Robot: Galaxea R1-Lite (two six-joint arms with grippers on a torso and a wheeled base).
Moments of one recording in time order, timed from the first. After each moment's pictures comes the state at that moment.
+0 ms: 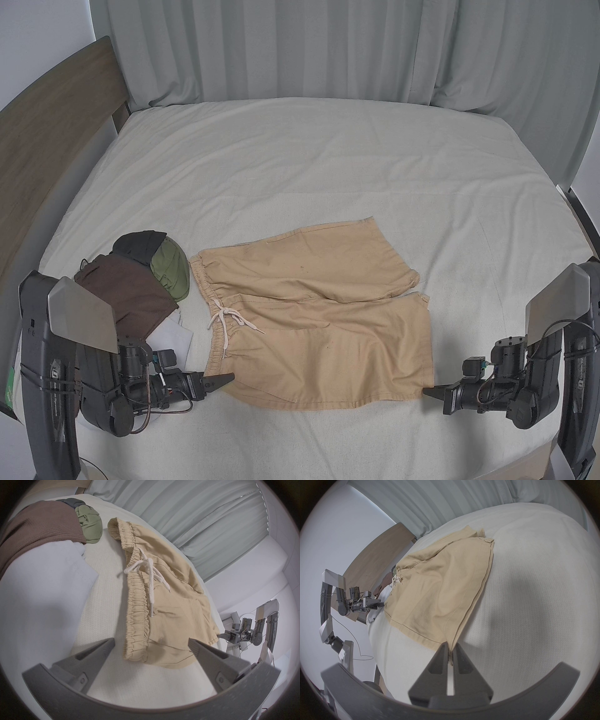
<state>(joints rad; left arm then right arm) -0.14 2.47 -0.33 -1.55 -0.53 -0.33 0.14 2.43 -0.17 -1.55 0.50 0.09</state>
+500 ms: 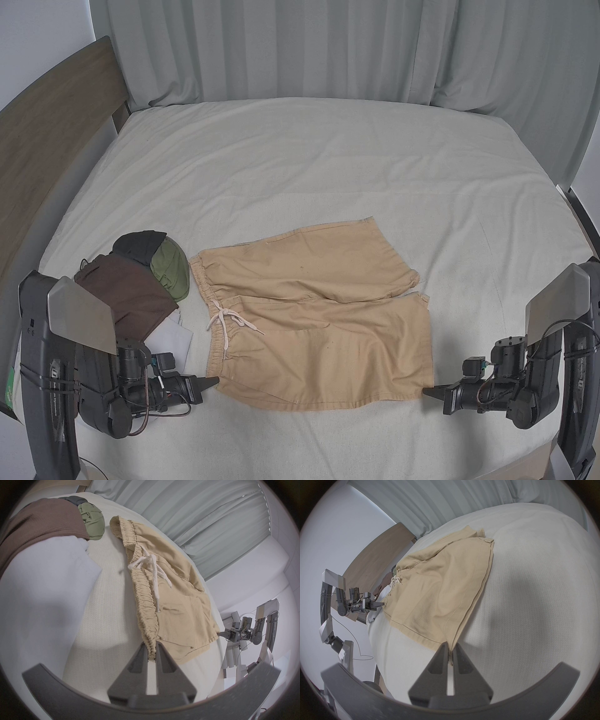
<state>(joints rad) -0.13 2.47 -0.31 -1.55 -0.53 -0.33 0.14 2.43 -0.17 -1.55 0.50 0.09</state>
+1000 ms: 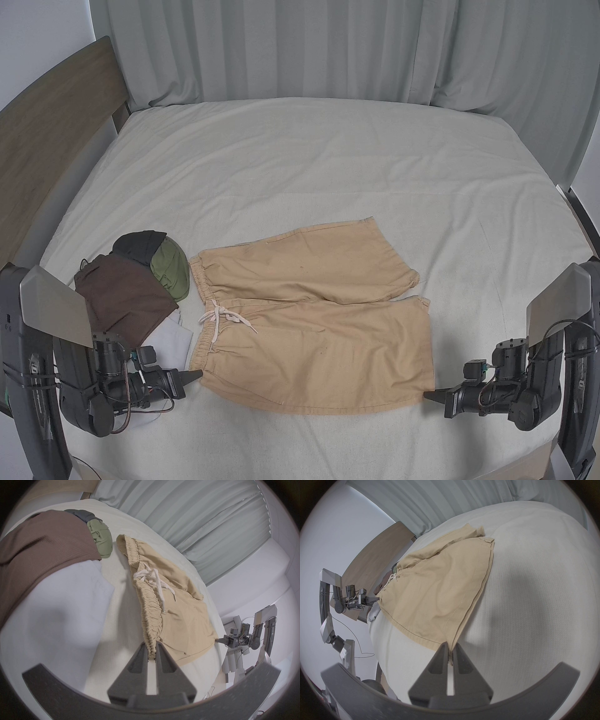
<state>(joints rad) -0.06 2.36 -0.22 -1.55 -0.54 -0.32 0.14 2.42 -0.14 -1.55 0.50 0.09</state>
